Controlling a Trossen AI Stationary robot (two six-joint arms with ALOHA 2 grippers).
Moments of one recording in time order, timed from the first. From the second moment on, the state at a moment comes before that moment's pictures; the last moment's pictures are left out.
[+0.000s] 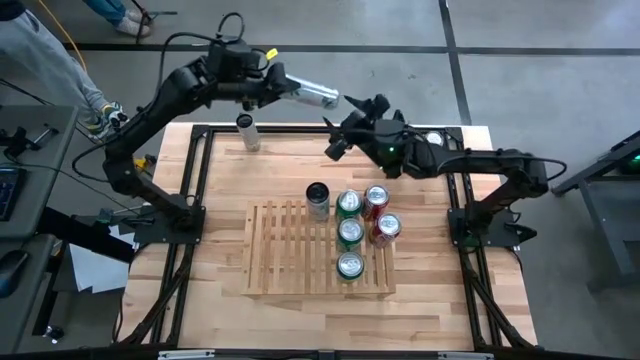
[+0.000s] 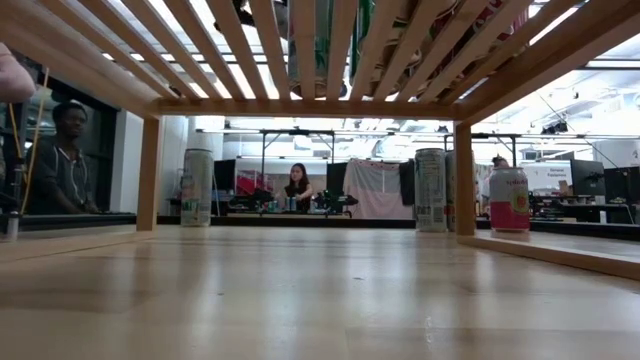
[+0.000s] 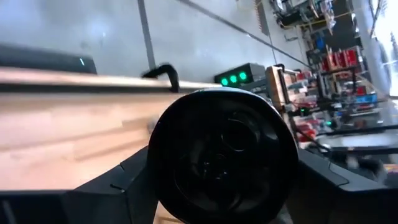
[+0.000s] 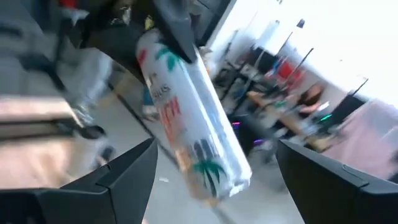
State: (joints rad) left arm 0.62 1.50 1.84 -0.83 0.13 -1.03; right arm -0.10 1.52 1.41 0.10 0.79 -0.46
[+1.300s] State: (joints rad) left arm 0.55 1.59 1.84 -0.62 0.23 -1.07; right arm -0.16 1.65 1.41 0.34 1.02 -1.08
